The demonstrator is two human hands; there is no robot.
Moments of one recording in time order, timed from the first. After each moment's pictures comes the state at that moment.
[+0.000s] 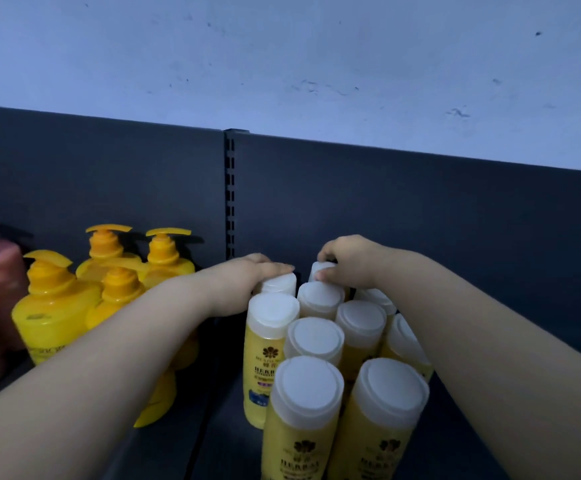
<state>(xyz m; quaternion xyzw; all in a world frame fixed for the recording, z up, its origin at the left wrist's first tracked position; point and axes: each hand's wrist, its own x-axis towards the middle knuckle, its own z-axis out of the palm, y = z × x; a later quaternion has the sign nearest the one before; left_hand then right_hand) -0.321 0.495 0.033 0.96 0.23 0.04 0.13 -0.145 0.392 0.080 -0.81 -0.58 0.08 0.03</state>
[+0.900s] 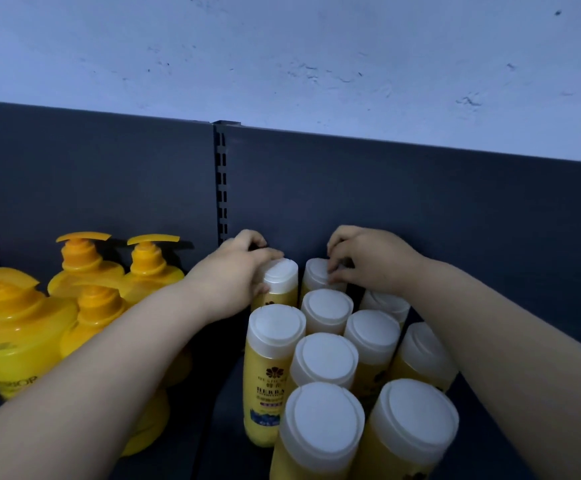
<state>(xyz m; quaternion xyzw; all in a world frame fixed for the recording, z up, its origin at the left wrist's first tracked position) -0.313 0.515 0.033 0.95 0.26 0.17 0.07 -0.119 0.393 0.075 -0.73 -0.68 -0.05 0.05</state>
